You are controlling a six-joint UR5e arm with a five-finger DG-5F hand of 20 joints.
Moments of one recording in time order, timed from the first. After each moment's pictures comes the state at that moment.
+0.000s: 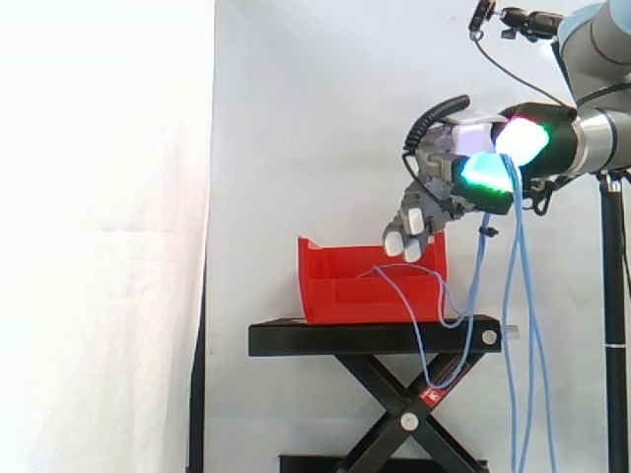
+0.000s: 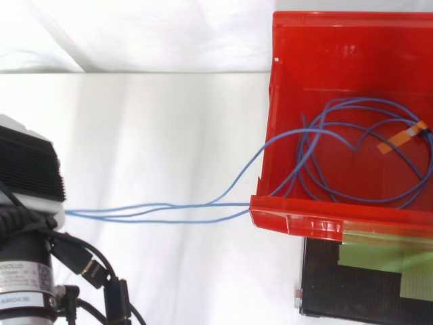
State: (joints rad) arm -0.07 -2.12 -1.03 -3.33 -2.00 -0.52
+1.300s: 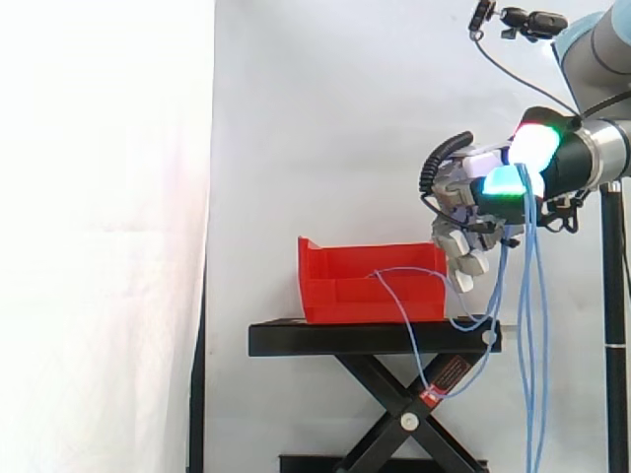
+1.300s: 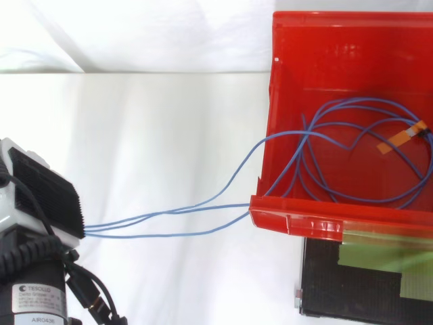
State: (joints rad) arm -0.06 -2.12 -1.05 -3.42 -1.99 -0.31
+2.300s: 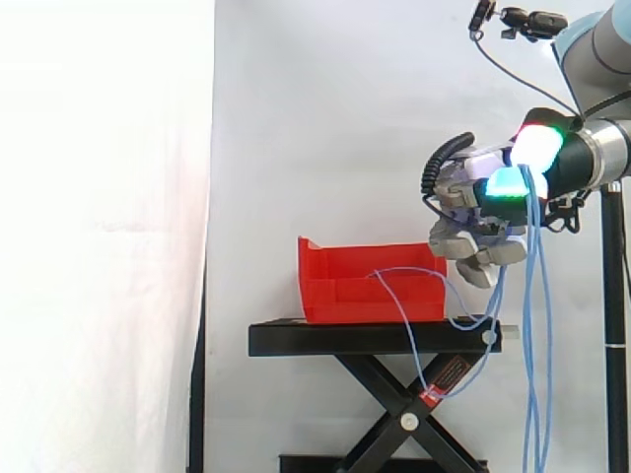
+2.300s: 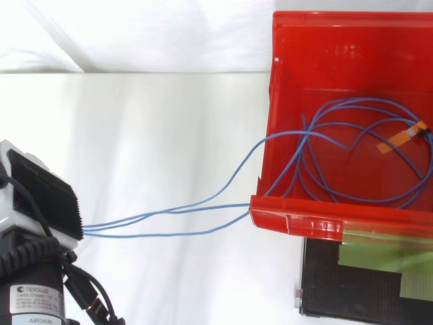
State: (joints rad) arm -0.06 -2.12 -1.05 -3.43 -1.99 -0.31
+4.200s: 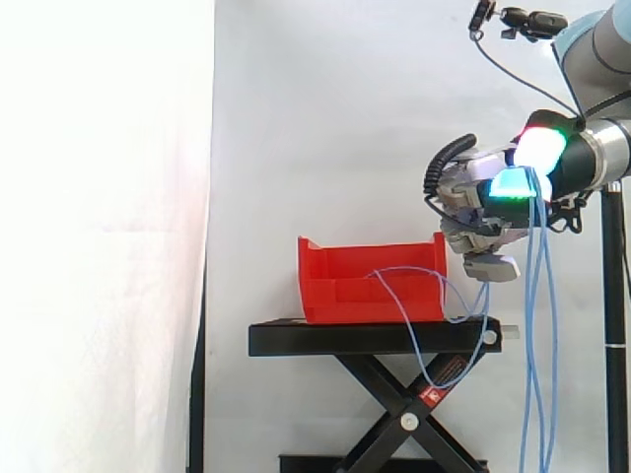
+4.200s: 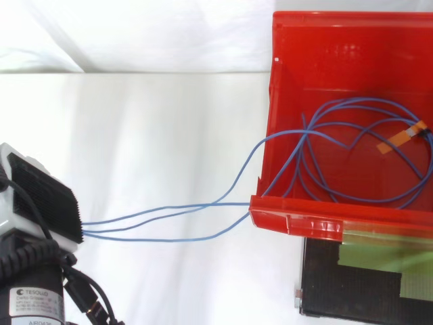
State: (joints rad) arm -0.06 -2.12 -1.05 -3.45 -1.99 -0.32
